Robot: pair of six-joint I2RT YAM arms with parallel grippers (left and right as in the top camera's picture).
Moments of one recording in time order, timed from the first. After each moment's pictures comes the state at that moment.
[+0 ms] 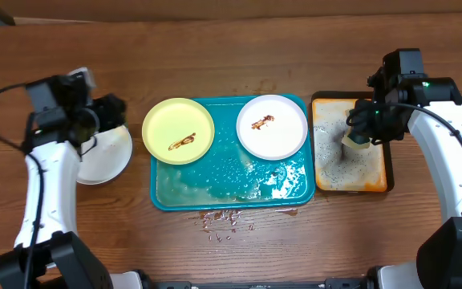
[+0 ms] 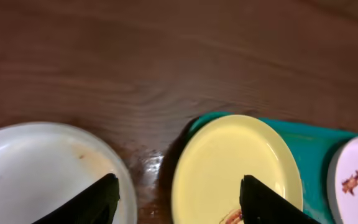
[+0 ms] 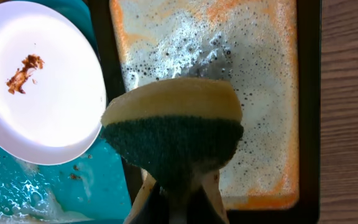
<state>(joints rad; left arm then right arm) 0.28 1.54 1.13 -0.47 0.35 -0.04 0.01 1.64 1.40 -1.11 -0.12 0.20</state>
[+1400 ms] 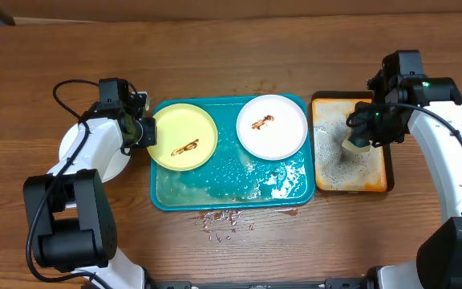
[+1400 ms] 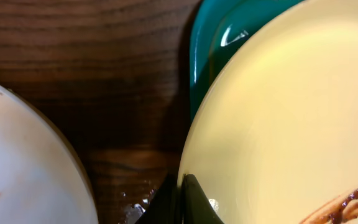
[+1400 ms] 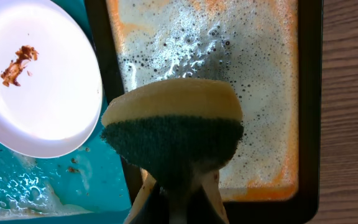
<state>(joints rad) 0.10 1.82 1.13 -0.58 0.09 0.05 0.01 1.64 1.40 -1.14 -0.12 0.20</state>
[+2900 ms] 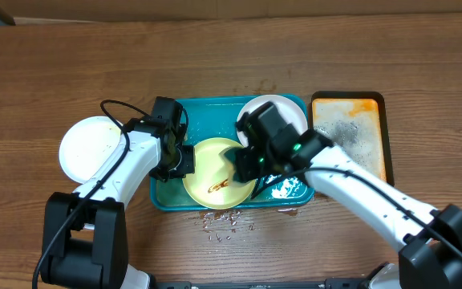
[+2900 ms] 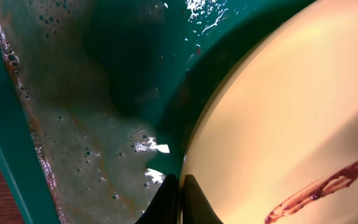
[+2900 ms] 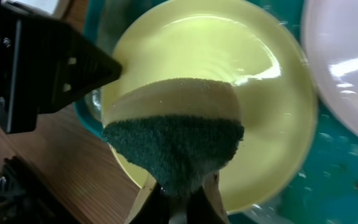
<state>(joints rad) -0.20 1.69 1.04 -0.85 0.10 -0.25 0.71 1.64 1.15 -0.58 -0.33 0.45</state>
